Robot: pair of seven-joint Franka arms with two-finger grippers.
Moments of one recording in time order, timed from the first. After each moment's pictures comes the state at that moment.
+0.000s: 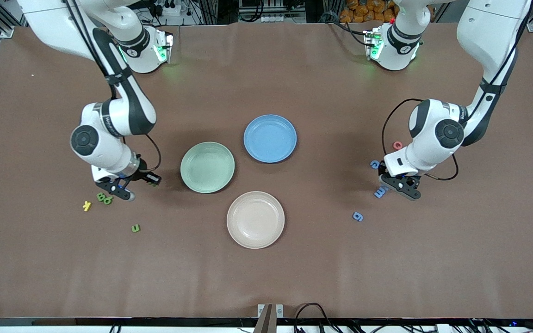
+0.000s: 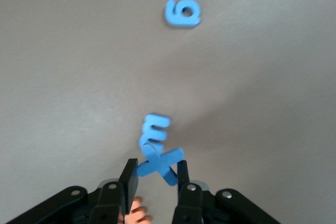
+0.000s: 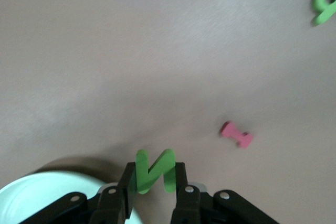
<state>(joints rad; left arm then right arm) 0.09 0.39 -0.31 -2.16 0.11 2.61 0.28 0.27 0.36 -0.04 -2.10 0.13 2.45 0.58</state>
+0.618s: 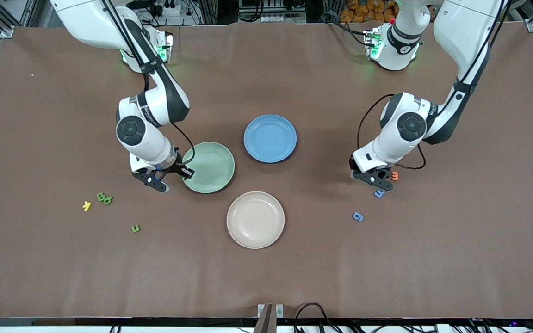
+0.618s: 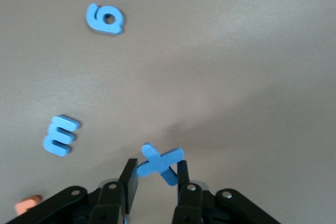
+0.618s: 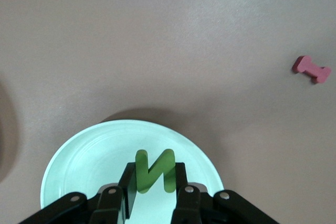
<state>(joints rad) -0.04 0.39 -0.33 -2.15 0.11 2.58 -0.04 0.43 0.38 -0.04 -2.06 0.13 2.45 0.81</state>
